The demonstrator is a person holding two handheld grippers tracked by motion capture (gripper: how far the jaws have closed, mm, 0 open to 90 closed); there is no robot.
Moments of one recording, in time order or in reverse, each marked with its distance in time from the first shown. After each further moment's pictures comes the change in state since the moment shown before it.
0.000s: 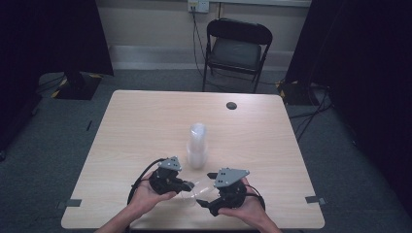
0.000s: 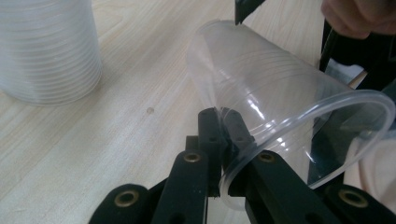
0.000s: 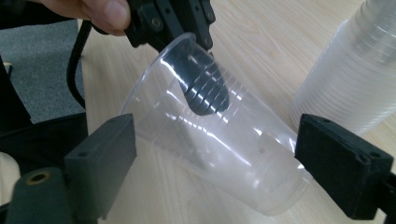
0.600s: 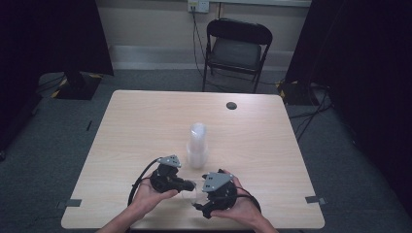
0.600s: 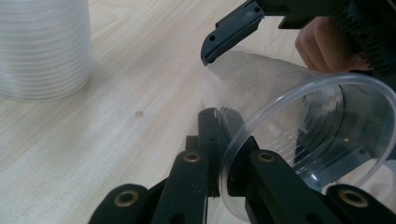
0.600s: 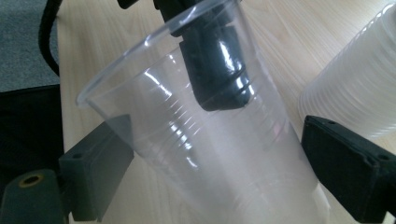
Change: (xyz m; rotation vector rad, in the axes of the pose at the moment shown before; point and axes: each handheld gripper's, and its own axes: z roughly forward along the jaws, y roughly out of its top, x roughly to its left) left arm 0.001 0.002 0.003 -0.028 -0.041 -0.094; right arm 0.009 0.001 0.026 0.104 -0.041 -0.099
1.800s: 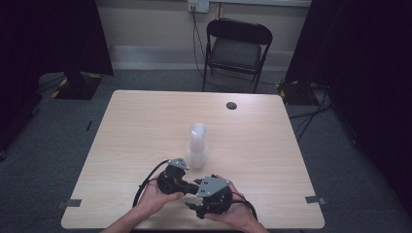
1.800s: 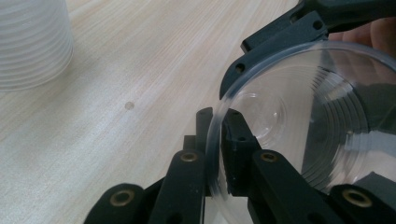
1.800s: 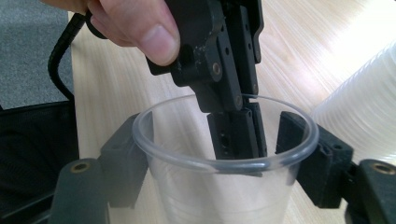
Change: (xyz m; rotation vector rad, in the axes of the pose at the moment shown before) left arm -0.002 0.001 0.021 0.077 0.015 -0.004; right arm 0.018 0.009 0.002 -0.051 -0.020 -0.008
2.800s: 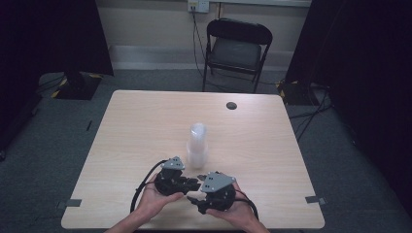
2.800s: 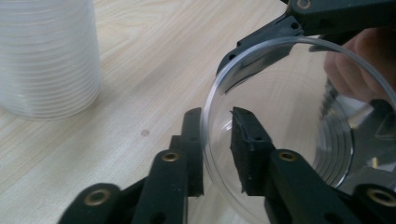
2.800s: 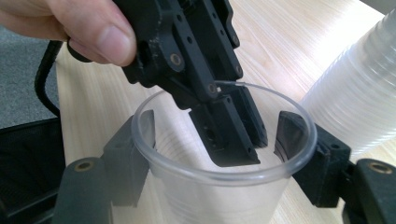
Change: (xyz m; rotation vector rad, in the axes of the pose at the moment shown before) left arm -0.008 -0.005 -0.010 -0.158 0.062 0.013; right arm -0.007 0.000 -0.007 -0.042 -0.046 0.056
